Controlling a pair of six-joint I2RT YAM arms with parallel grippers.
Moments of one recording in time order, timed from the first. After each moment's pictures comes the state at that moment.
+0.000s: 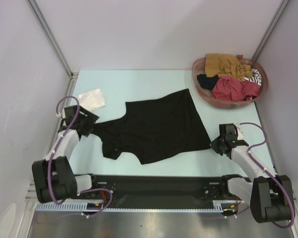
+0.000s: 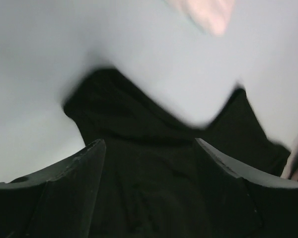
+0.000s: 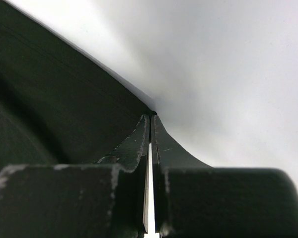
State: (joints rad) left arm 0.23 1.28 0.70 -0.24 0.06 -0.89; right arm 0.09 1.05 0.43 -0.39 0.13 0.93
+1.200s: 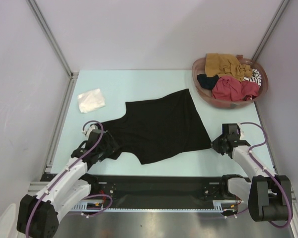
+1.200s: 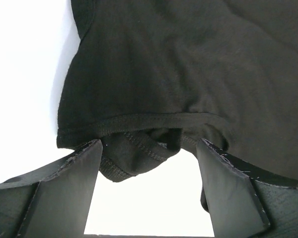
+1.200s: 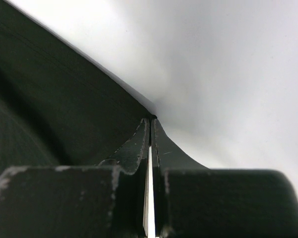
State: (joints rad) left arm -0.33 0.79 0.37 -0.49 -0.12 -0.92; right arm 0.03 1.05 0.42 -0.37 0.06 0.88
